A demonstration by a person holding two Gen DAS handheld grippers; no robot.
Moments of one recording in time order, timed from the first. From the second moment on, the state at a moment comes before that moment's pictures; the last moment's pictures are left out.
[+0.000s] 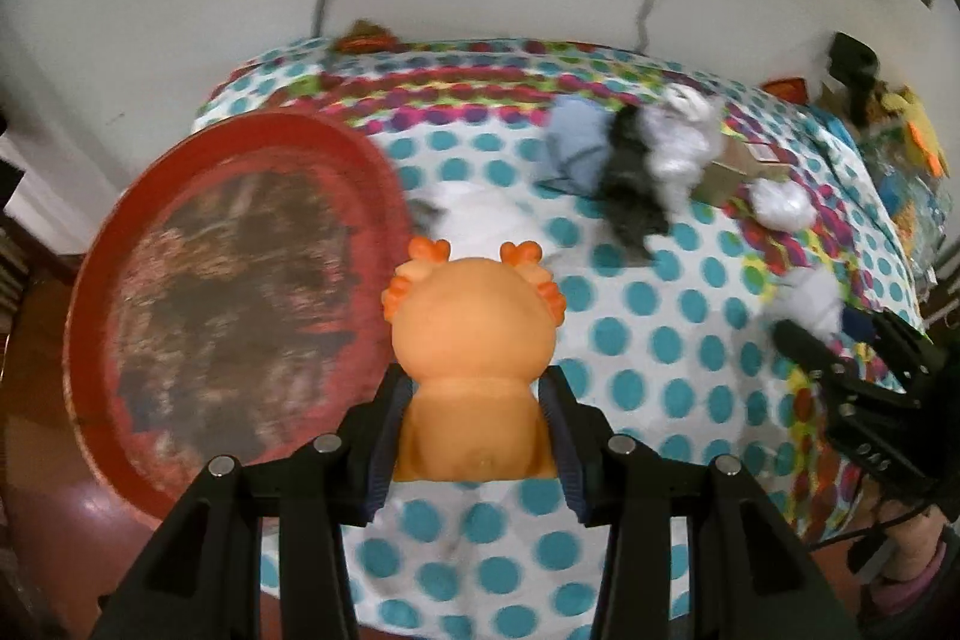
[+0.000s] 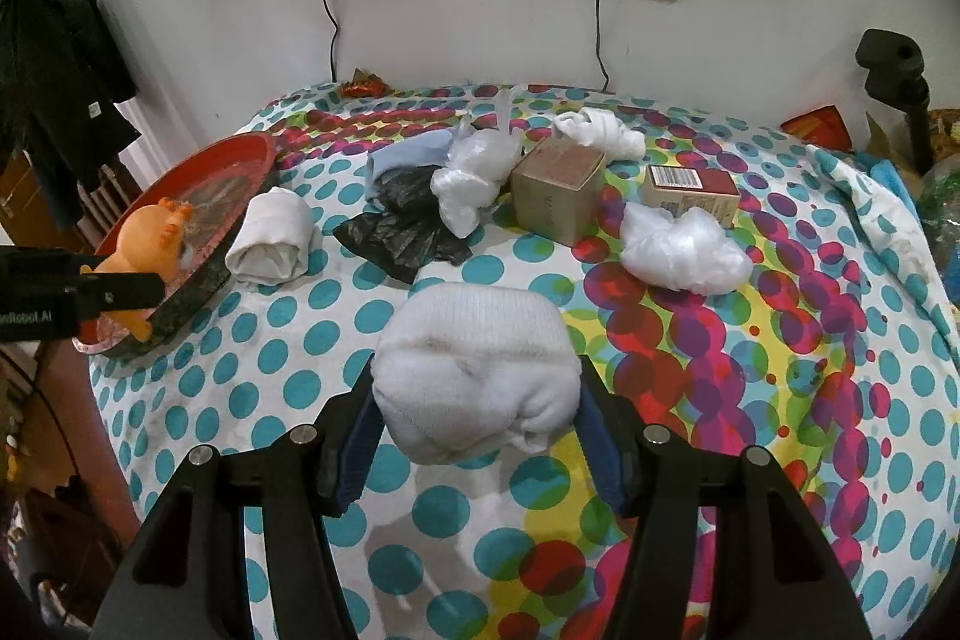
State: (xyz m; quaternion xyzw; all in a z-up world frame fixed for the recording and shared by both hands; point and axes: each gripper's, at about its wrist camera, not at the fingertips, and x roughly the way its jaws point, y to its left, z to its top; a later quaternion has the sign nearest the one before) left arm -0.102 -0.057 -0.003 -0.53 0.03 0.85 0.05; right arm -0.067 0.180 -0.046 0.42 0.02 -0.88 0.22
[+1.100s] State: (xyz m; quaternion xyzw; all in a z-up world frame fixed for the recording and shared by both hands) left arm -0.126 -0.277 -0.046 -0.55 -0.02 0.82 -0.12; right arm -0.064 0.163 -0.045 0.43 0.04 -0.88 0.19
